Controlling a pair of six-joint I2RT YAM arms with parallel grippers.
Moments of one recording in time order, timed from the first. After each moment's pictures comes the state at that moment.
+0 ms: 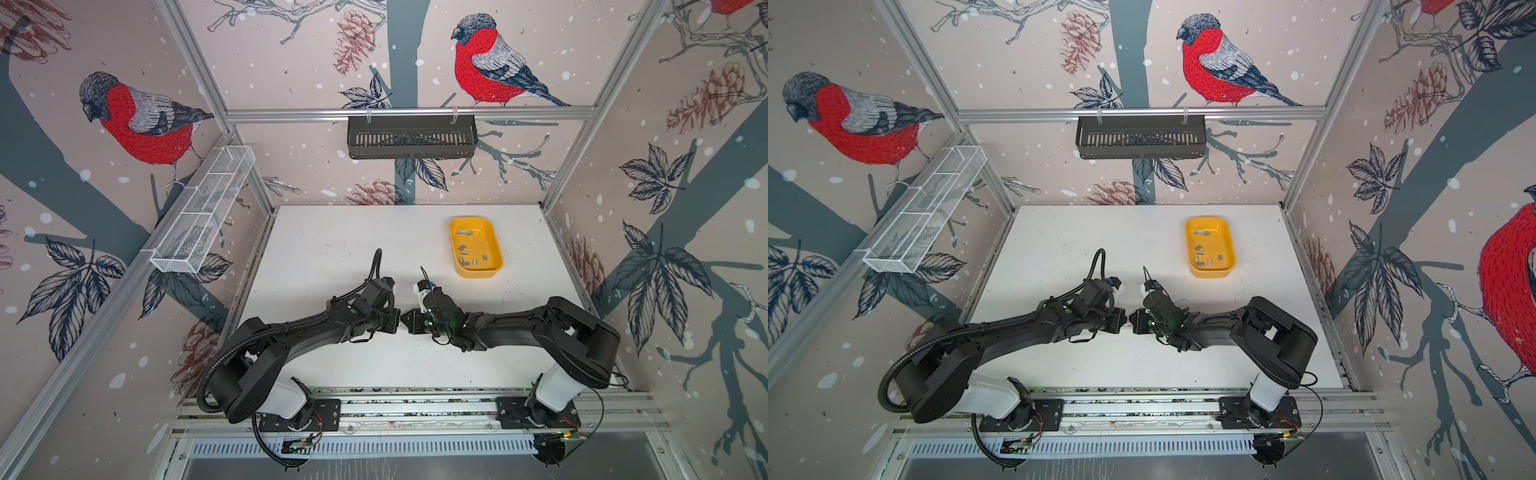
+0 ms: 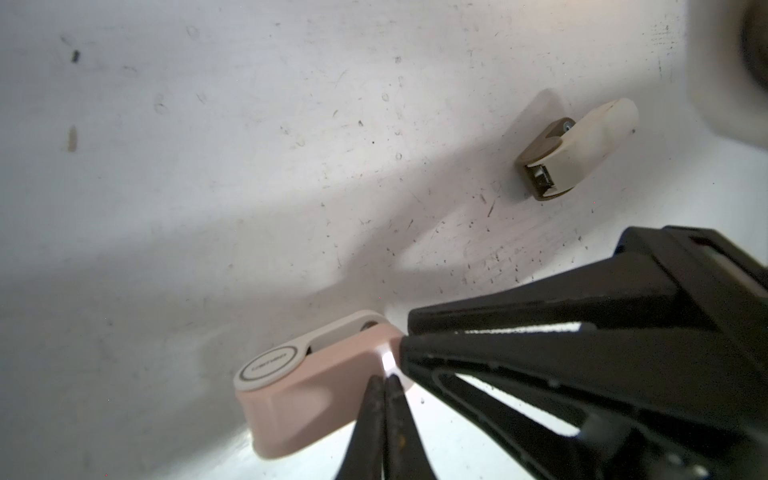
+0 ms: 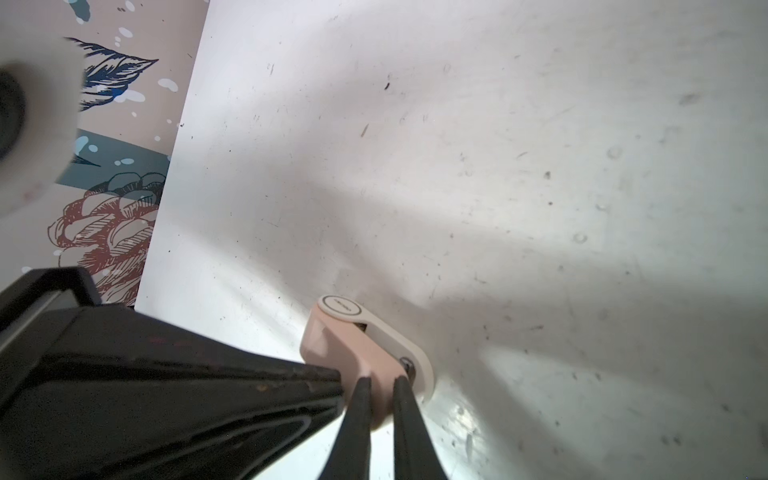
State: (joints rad) left arm -0.74 1.43 0.67 -0.17 0.18 -0.51; right arm 0.95 1.67 0.65 0.37 -0.12 0.82
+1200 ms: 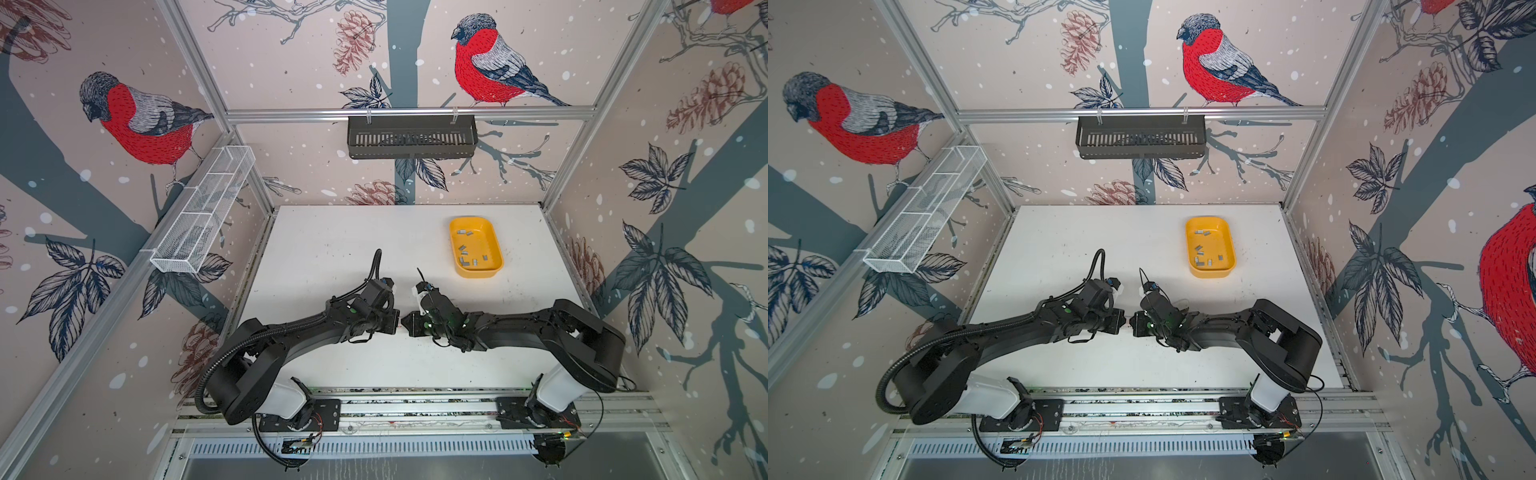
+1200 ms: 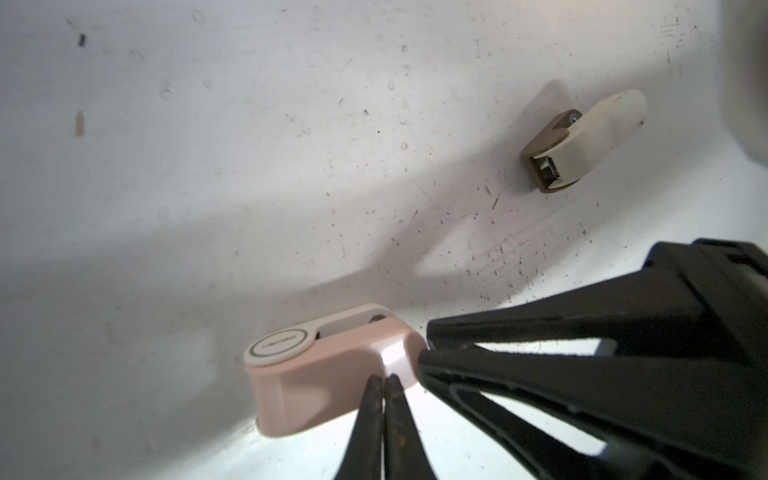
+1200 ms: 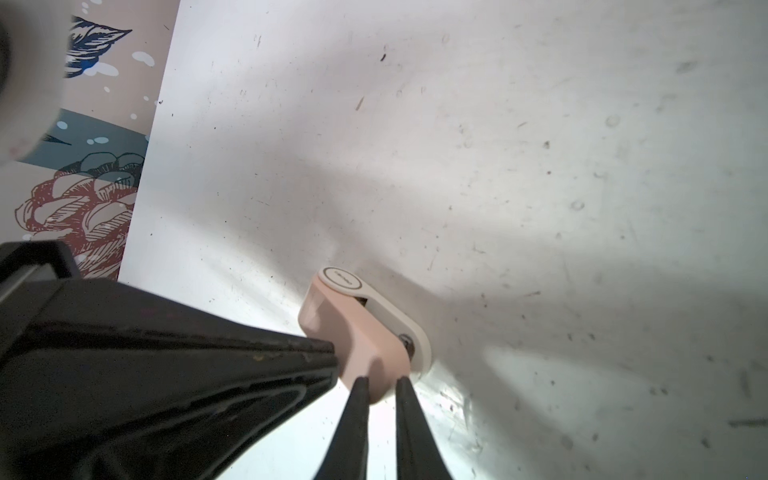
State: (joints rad) left arm -0.74 1.43 0.67 -0.20 0.18 -0.52; right arm 0.97 1.64 0.67 0.27 -0.11 0.81
